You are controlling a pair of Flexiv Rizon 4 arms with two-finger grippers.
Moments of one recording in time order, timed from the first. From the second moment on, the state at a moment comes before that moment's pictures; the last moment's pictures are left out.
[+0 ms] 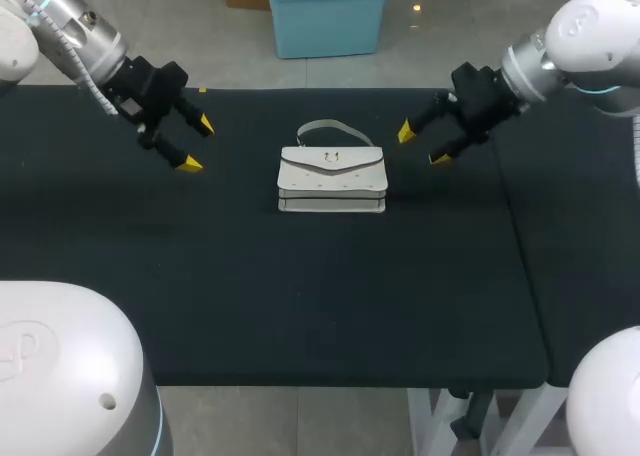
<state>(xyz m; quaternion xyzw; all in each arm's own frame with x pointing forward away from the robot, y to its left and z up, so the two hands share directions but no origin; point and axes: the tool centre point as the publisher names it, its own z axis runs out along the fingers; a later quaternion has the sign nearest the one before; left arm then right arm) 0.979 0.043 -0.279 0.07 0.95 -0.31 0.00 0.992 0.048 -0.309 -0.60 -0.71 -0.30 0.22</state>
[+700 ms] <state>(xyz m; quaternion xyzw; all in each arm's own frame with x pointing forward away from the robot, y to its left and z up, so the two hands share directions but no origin) 0.995 0.026 -0.269 0.07 0.96 -0.27 -0.01 0.981 0.053 -0.283 -0.56 -0.80 -0.20 0.09</state>
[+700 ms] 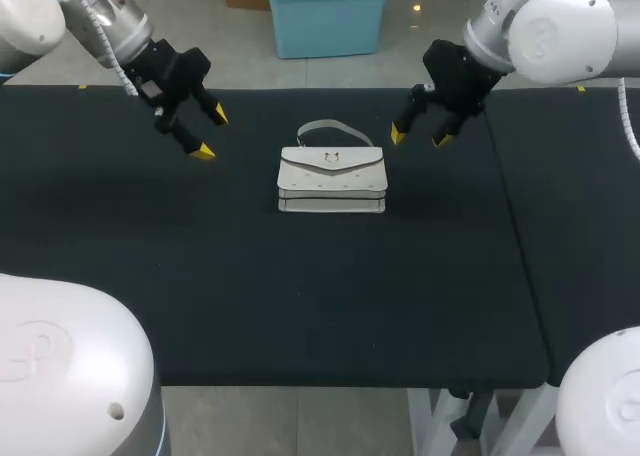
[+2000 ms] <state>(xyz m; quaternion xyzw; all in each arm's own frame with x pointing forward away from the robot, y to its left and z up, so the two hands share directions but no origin) 0.994 0.000 -0.280 0.13 0.96 -0.25 -0.04 0.953 0.122 -0.283 -0.23 -0.96 -0.01 -0.18</state>
